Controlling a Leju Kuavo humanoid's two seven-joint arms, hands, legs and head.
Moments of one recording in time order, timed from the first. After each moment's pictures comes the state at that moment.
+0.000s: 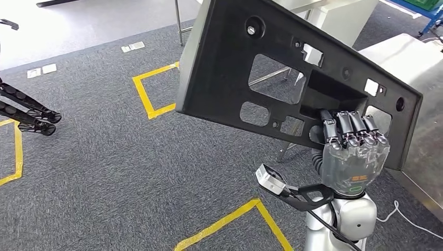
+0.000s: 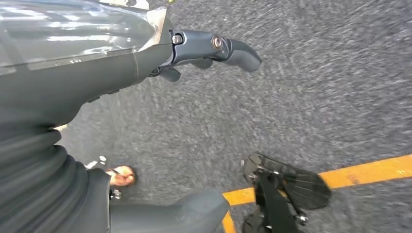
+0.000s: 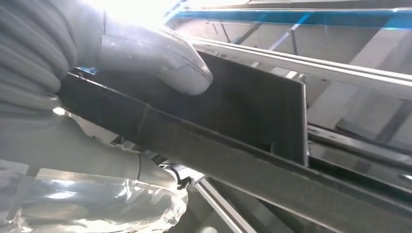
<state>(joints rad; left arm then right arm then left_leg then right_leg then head) -0.10 -0.16 1.10 -0.23 -0.91 0.25 -0.08 -0.12 0.34 -0.13 -2.01 1.57 -0.70 -0.60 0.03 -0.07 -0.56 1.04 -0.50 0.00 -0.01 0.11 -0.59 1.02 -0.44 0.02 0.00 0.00</state>
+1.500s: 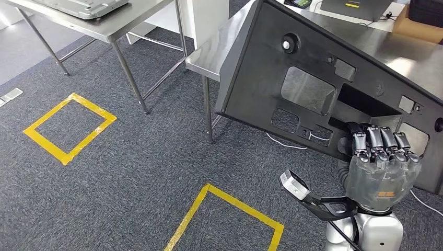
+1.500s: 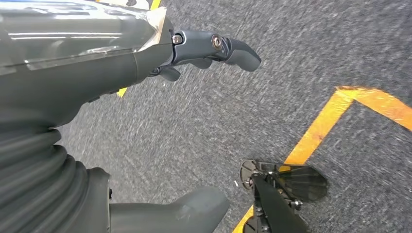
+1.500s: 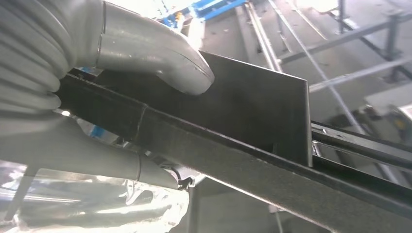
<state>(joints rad) -0.11 -0.17 1.08 -0.23 -0.97 0.20 -0.11 -0.07 0.30 -0.24 -2.06 1.57 -0.70 -0.56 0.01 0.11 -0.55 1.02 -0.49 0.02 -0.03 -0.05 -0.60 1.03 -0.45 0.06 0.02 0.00</state>
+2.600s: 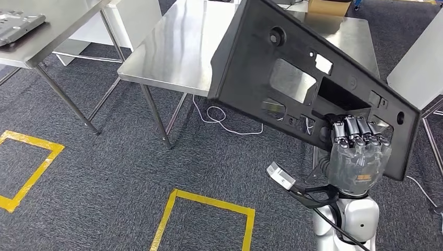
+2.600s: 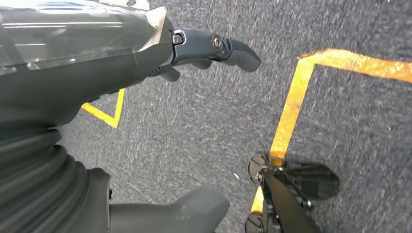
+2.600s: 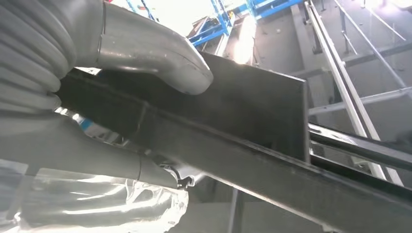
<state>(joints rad) -0.10 -0.16 1.08 -0.22 -0.98 0.20 -0.11 -0.09 0.16 -0.07 -1.93 1.57 -0.70 -0.33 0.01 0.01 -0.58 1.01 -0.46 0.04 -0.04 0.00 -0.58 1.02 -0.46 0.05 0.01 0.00</state>
